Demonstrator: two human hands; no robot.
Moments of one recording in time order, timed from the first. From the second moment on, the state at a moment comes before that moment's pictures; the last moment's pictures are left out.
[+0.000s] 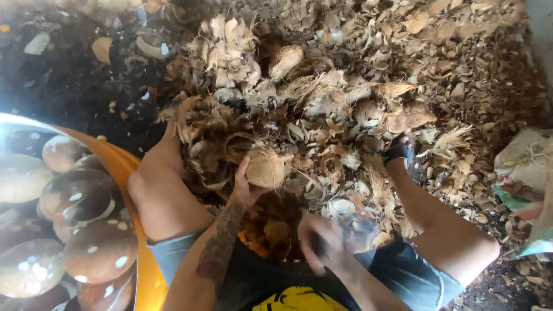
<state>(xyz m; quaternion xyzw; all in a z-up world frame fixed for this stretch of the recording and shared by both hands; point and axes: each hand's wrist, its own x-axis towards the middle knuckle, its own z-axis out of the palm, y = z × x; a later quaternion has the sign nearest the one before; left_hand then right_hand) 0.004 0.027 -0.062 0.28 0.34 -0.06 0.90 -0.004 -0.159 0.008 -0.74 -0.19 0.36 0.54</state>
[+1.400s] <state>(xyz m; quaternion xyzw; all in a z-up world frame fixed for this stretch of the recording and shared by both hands) 0.003 0.027 -0.058 0.33 0.37 -0.09 0.87 -0.038 -0.222 0.123 -0.76 -0.13 0.35 0.53</state>
